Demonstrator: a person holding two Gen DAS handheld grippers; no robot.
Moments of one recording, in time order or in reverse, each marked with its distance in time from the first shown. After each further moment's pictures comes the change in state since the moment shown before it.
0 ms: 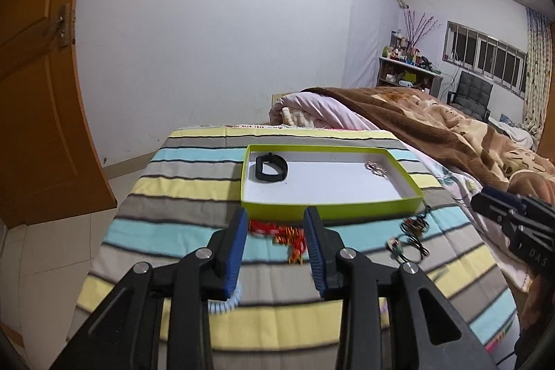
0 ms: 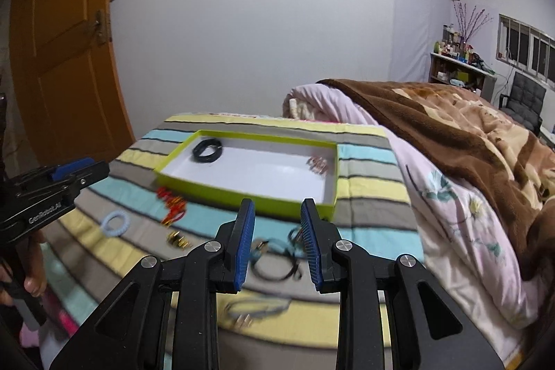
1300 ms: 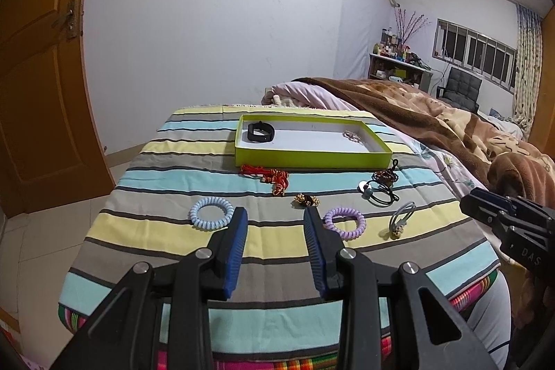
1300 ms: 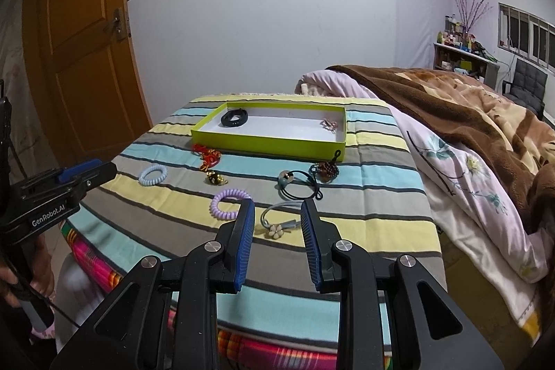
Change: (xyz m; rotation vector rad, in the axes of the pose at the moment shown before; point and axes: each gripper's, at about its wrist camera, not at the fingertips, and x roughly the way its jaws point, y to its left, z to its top) left arm -0.060 -0.014 -0.064 0.006 0.002 -0.016; right arm -0.058 0.012 -0.065 0.020 0.012 0.044
